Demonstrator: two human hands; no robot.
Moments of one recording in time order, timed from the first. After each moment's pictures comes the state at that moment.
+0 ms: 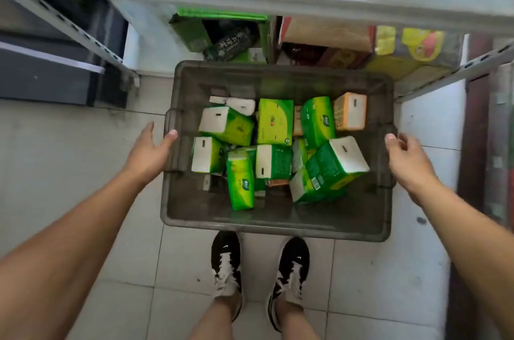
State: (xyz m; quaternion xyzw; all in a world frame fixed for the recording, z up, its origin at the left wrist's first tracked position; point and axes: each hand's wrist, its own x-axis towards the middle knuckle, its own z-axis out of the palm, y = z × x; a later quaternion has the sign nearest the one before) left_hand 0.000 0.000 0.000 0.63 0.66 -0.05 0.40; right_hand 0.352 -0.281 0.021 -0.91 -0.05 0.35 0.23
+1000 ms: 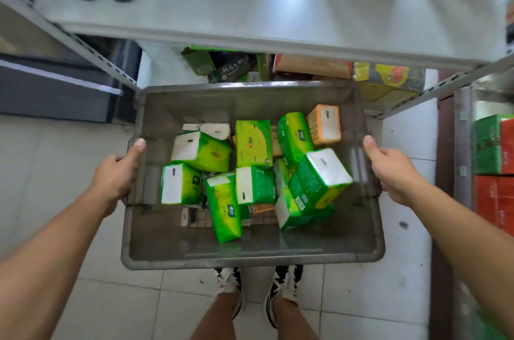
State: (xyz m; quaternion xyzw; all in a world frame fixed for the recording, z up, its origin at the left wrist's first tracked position) left_hand -0.050 0.015 0.099 0.53 0.73 0.02 0.44; right_hand 0.352 -0.268 0.093 -0.86 -0.01 0.42 0.28
